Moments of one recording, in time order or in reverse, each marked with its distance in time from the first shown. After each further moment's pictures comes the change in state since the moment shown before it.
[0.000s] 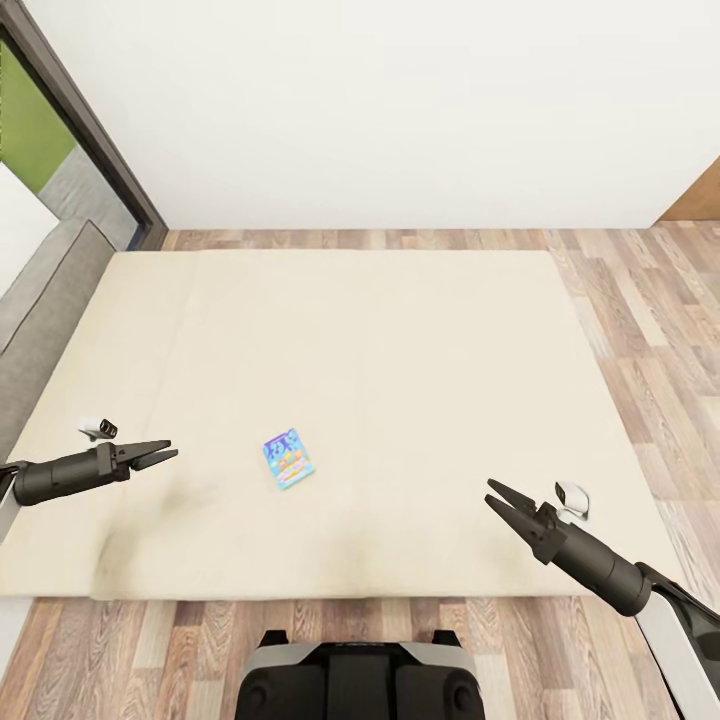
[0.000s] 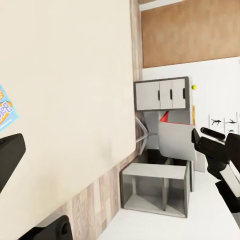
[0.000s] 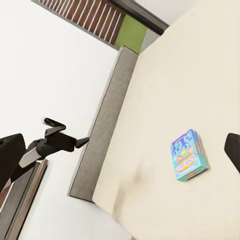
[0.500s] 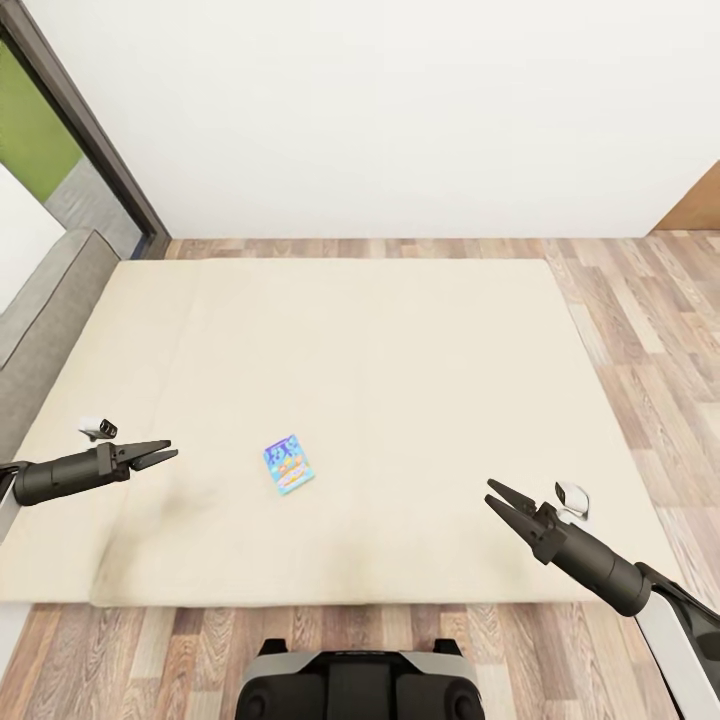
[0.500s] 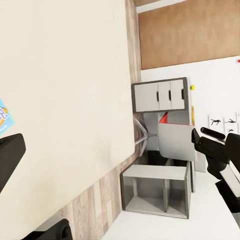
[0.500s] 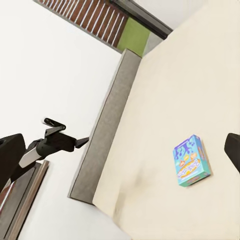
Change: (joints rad) left arm 0.000 0.000 0.000 0.000 0.000 0.000 0.000; right arm 0.000 0.000 0.000 0.001 0.000 0.000 0.000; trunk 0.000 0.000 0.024
